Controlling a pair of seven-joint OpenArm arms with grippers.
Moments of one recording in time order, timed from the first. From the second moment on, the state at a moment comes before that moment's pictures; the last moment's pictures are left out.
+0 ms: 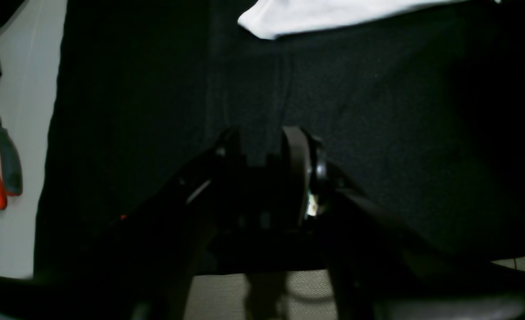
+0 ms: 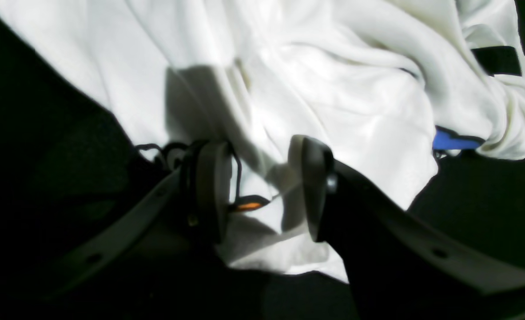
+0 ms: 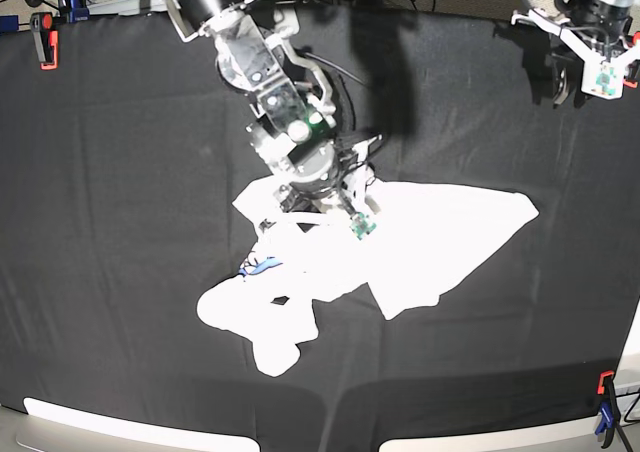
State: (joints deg) left arm 48.8 -14.4 -18.2 127.3 -11.1 -13.9 23.1; right arm 3.5 0.1 -28.7 91.4 -15.3 9.3 -48.2
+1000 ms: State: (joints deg) left arm 46.6 -14.4 -18.2 127.3 -11.1 -13.9 25.8; right arm 3.3 -0.1 -19.7 93.2 -1.2 15.1 -48.2
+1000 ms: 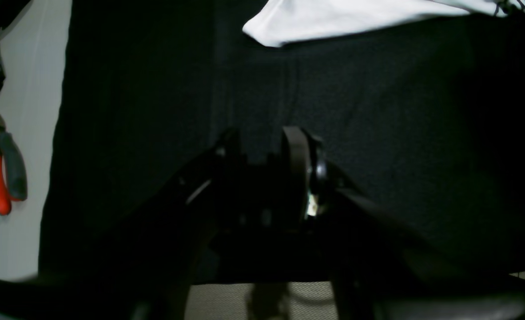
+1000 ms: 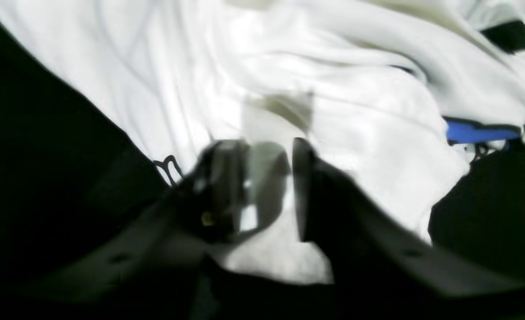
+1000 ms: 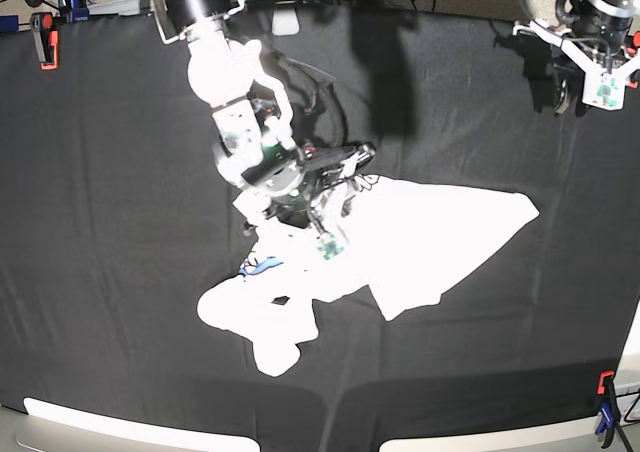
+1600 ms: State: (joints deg) left arm 46.6 -14.3 -18.2 127.3 -11.3 -13.9 26.0; right arm -11.0 11.5 -2.3 114.4 -9.1 15.0 -51.7
